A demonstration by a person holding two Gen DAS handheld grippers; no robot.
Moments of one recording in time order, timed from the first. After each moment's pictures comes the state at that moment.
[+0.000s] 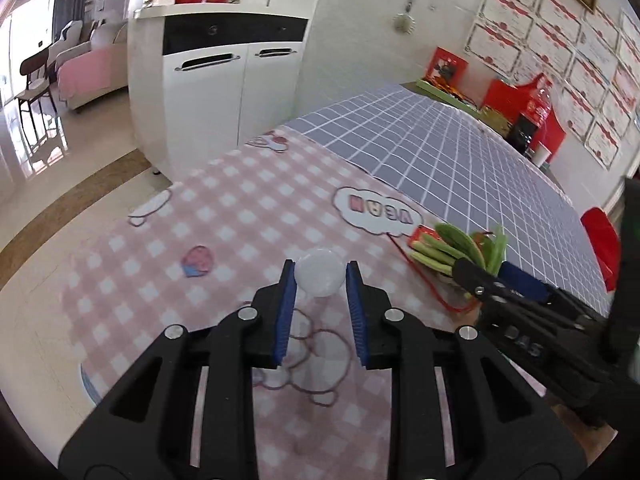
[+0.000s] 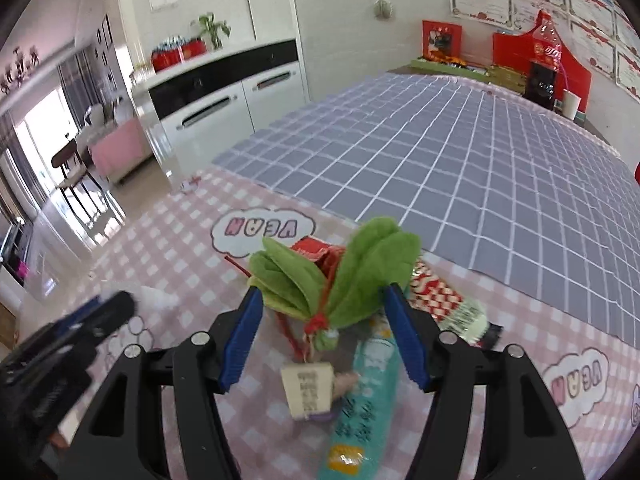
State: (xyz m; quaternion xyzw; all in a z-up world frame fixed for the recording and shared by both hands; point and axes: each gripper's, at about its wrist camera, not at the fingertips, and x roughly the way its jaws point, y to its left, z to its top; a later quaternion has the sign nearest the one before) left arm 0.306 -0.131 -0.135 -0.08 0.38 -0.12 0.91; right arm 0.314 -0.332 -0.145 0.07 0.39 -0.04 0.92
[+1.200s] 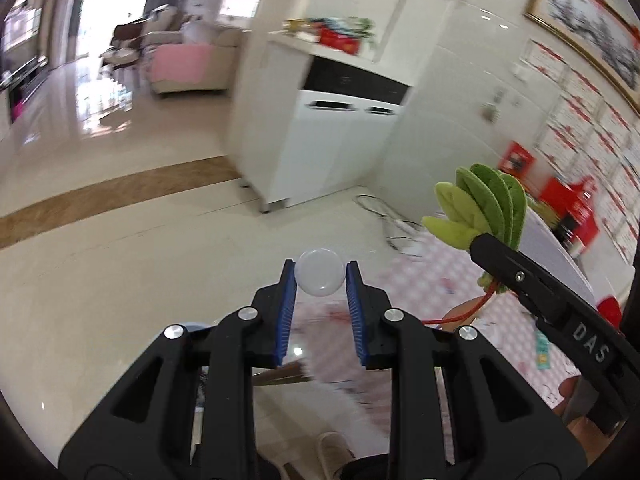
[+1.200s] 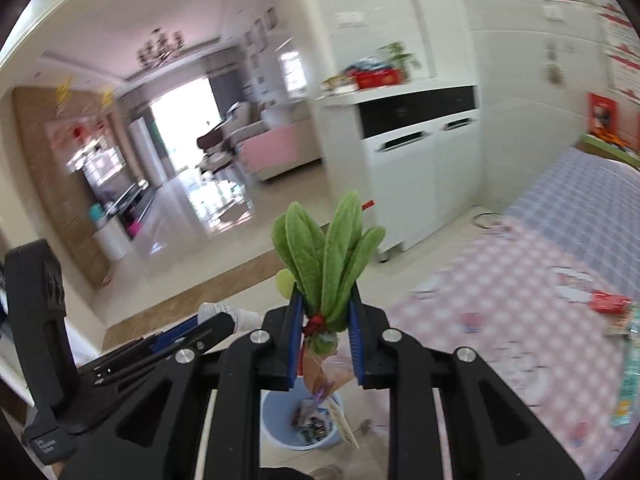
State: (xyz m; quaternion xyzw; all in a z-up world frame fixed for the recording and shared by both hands) left arm 0.215 0.136 -0.099 -0.18 0.32 0.01 0.93; right arm 0.253 -0.053 -0.058 0.04 0.30 0.24 0.92
